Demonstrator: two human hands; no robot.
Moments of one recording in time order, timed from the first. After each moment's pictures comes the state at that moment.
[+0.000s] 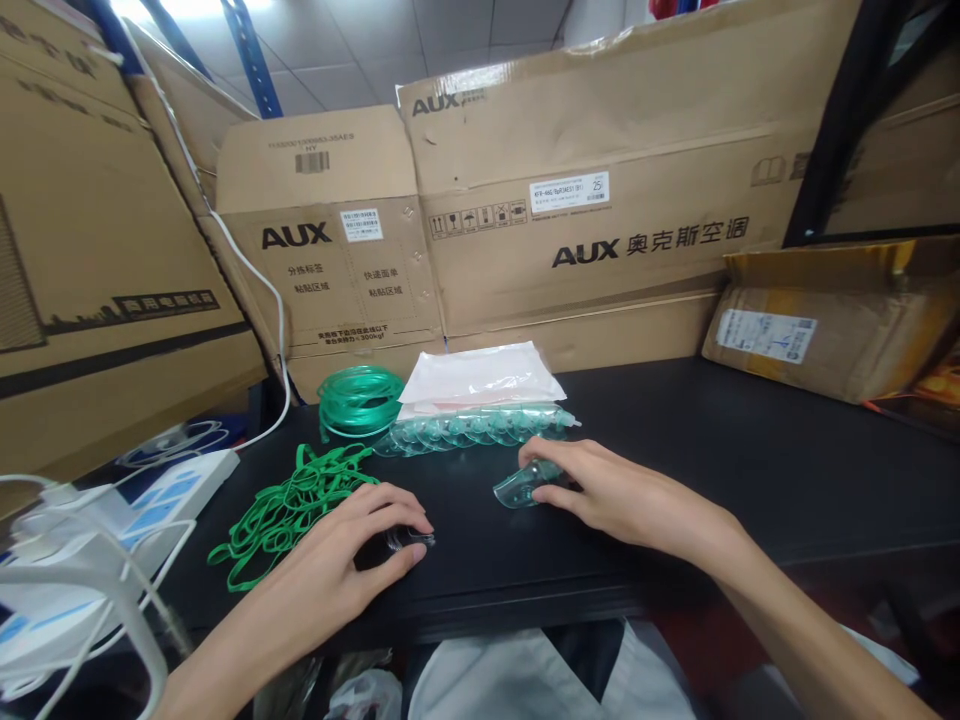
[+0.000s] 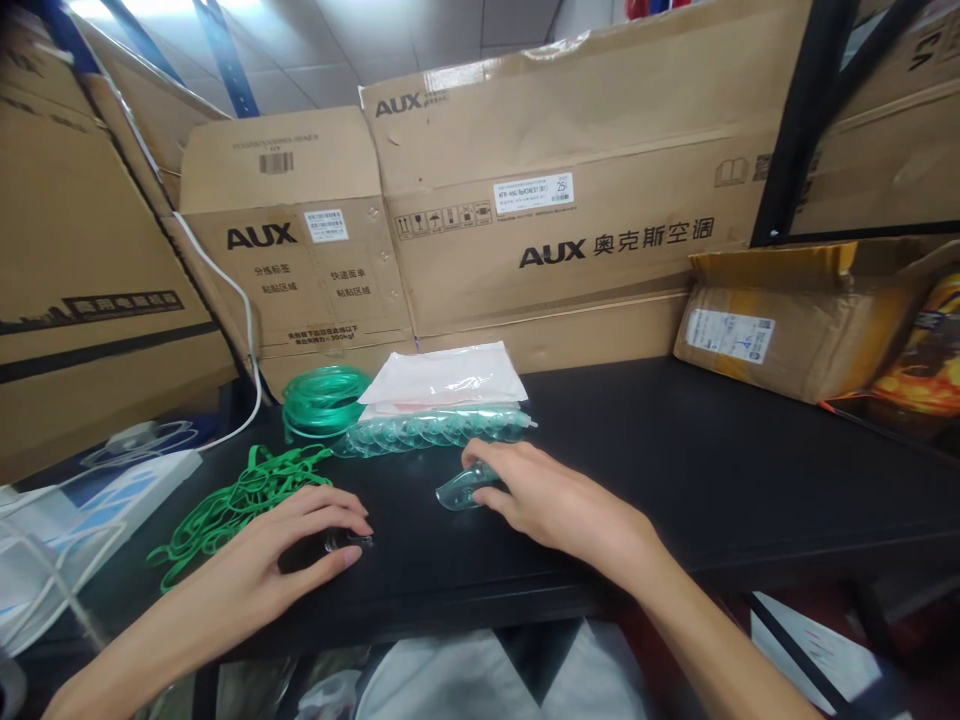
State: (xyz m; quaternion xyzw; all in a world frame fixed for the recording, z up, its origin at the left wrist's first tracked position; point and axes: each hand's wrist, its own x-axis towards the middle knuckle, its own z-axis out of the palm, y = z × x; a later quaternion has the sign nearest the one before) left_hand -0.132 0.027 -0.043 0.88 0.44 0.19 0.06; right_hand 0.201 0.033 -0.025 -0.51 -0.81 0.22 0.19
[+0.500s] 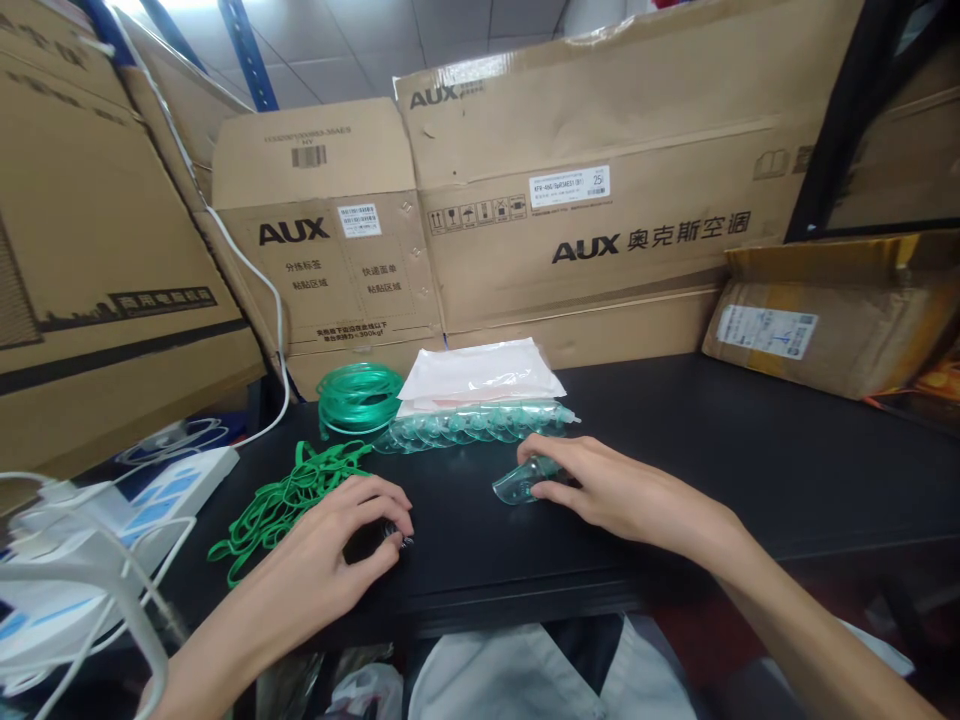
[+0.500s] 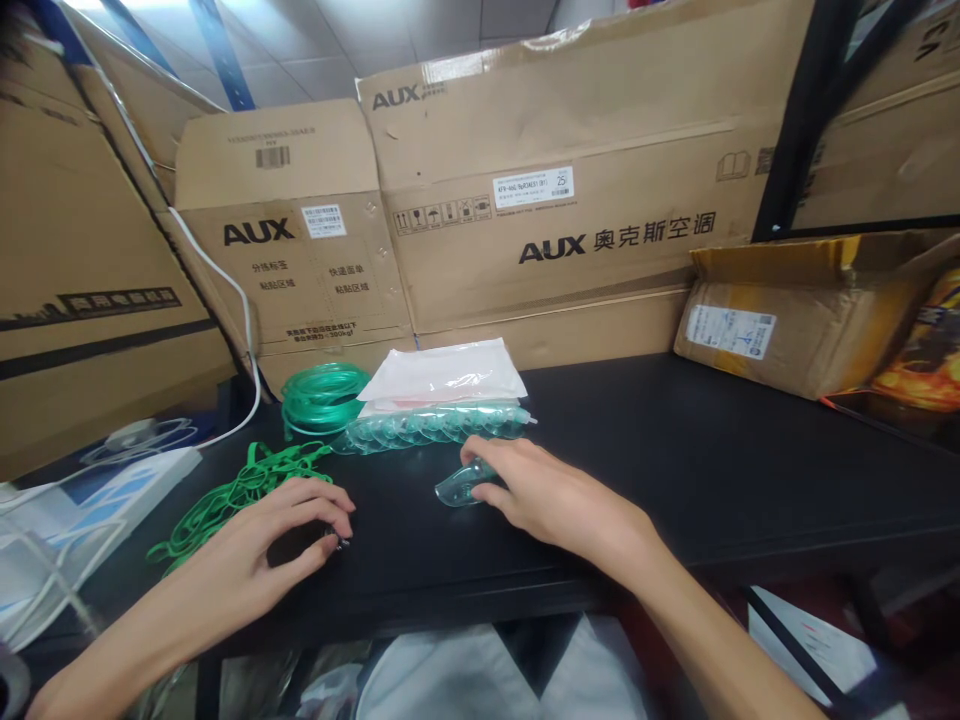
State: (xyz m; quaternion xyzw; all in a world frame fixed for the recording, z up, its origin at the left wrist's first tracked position) left_hand -0.140 0.028 -0.039 0.87 0.45 0.17 0.04; right_hand 0.201 0.032 -0.025 -0.51 -0.81 0.21 0.19
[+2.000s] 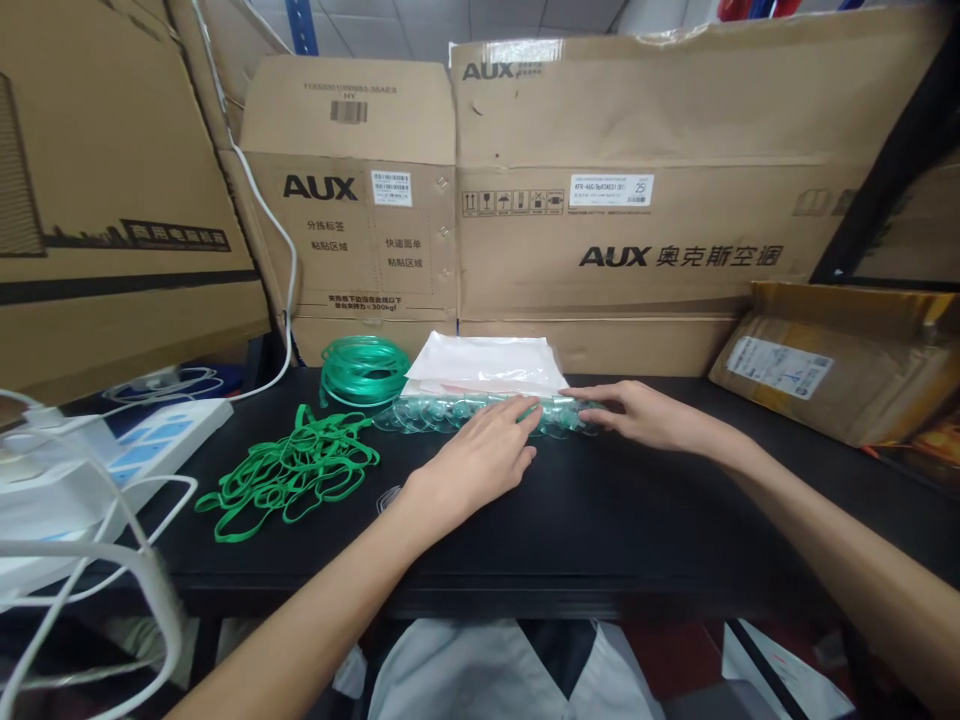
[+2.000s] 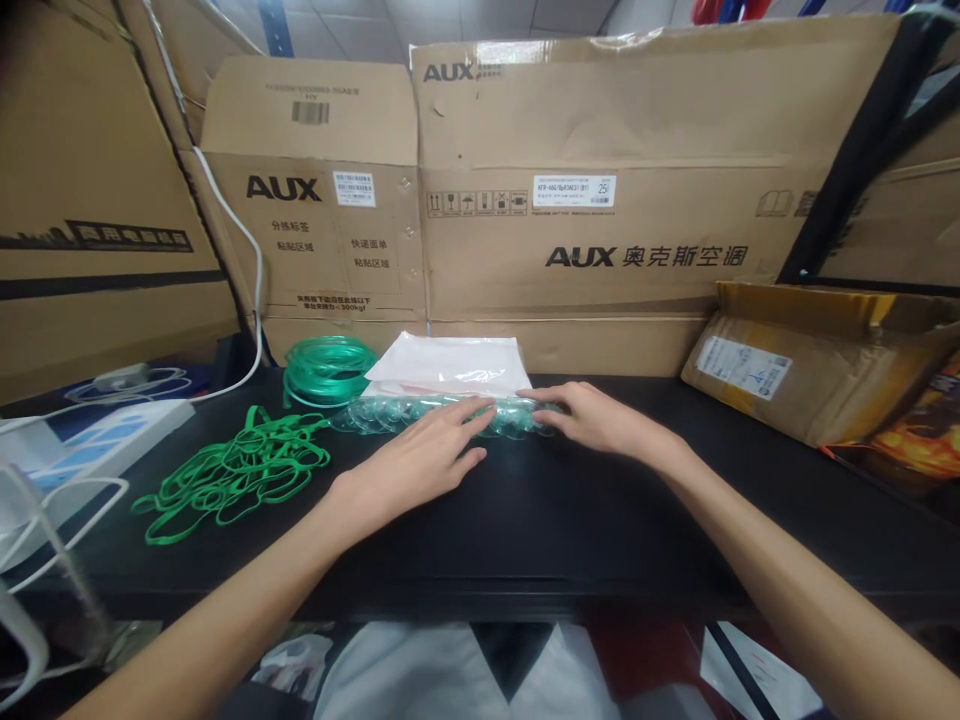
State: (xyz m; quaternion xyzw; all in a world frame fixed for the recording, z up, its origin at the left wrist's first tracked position) left_hand 0.003 0.088 -0.030 0.91 0.38 0.16 -0.08; right_hand 0.264 0.121 -0.001 -0.46 -0.86 0.11 0.18
